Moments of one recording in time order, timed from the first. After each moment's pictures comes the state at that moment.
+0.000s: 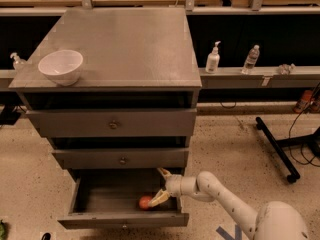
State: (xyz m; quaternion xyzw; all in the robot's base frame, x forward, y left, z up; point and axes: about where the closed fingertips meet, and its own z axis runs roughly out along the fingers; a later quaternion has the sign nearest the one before) arm 0.601 0.024 0.275 -0.48 0.64 0.39 0.45
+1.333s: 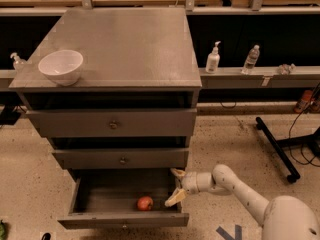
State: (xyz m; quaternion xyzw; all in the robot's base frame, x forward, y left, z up) arm 0.589 -0.049 0.283 -0.49 0.68 0.40 0.38
